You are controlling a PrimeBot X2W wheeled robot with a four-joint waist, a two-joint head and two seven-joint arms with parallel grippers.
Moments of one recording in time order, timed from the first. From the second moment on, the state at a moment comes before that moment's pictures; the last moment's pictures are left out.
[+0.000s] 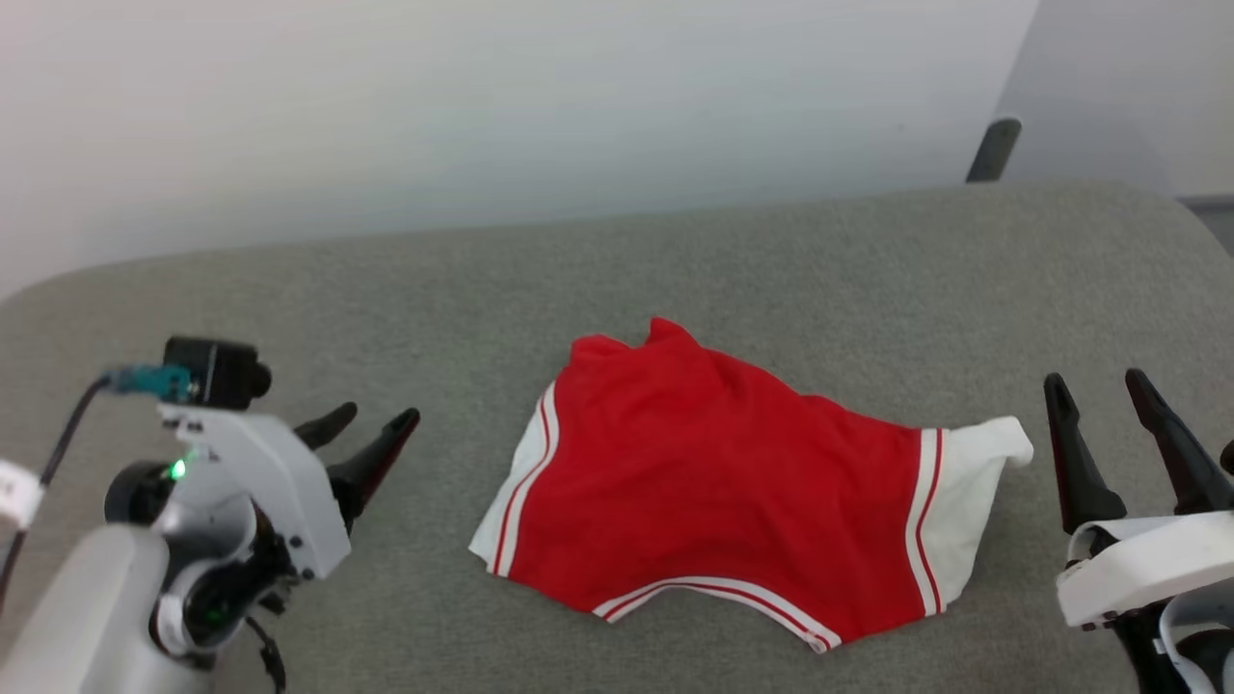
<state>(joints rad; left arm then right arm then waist) -0.34 0.51 -0.23 0.12 -0.84 -0.10 0.47 -0.10 -0.15 -0.08 -0.11 0.28 0.13 0.12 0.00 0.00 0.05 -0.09</state>
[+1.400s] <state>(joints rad) -0.61 0.45 -0.42 0.45 -0.91 -0.10 0.83 -0.15 -0.09 -0.04 -0.10 0.26 0.13 -0.01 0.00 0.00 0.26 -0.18</state>
